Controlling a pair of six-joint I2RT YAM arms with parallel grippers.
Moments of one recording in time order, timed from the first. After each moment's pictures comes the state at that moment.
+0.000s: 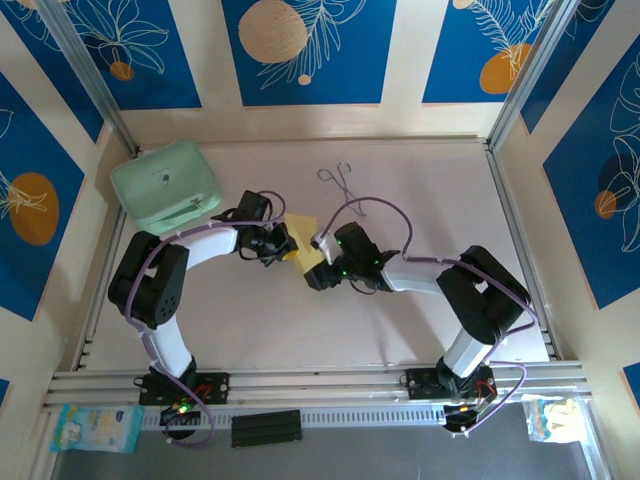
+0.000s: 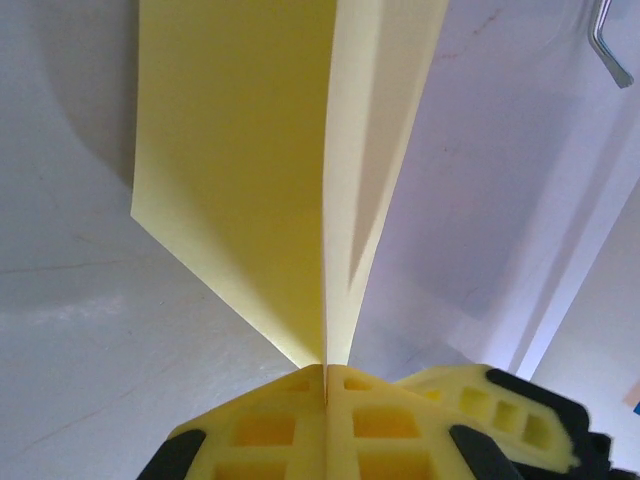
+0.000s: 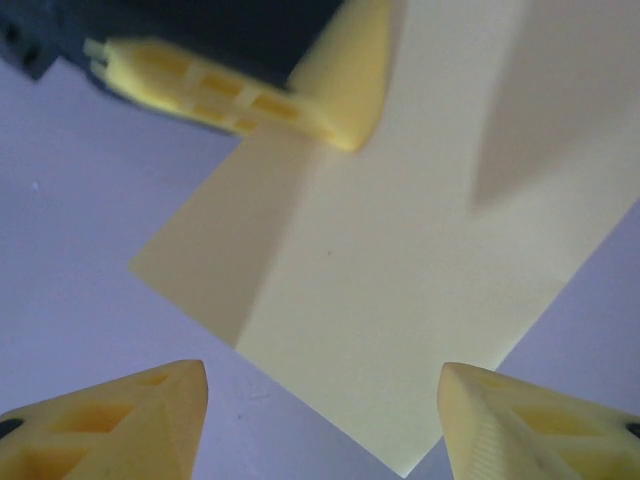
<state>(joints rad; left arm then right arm) -0.44 1.79 1.05 -0.29 0.56 -0.95 0.73 1.66 0.75 0.13 -0.29 0.06</state>
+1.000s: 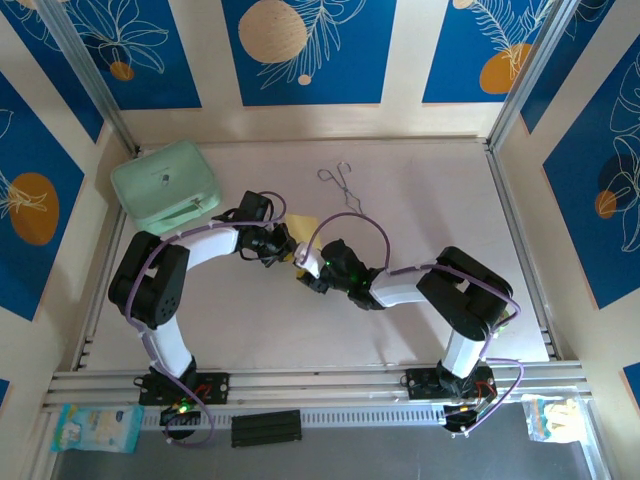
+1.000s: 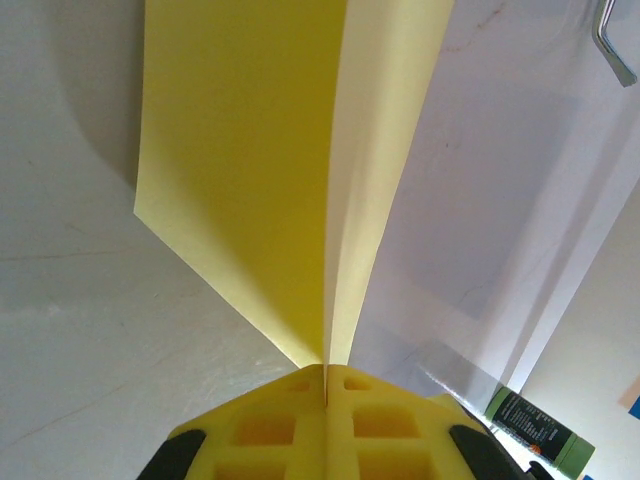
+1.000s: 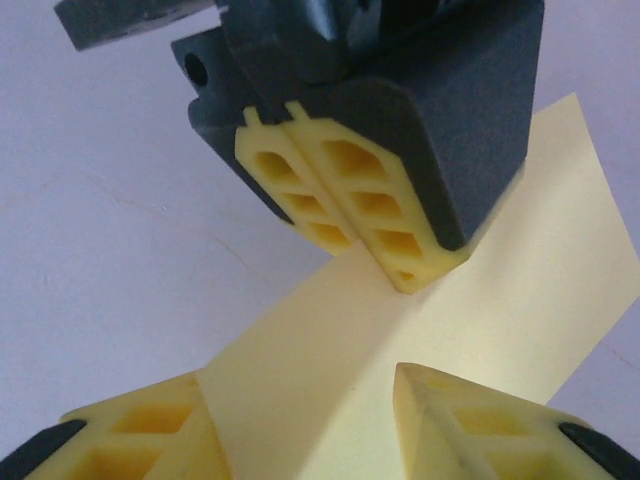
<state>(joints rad) -0.44 1.79 1.05 -0.29 0.56 -0.97 0.86 1.74 0.69 0.46 0.00 -0.30</state>
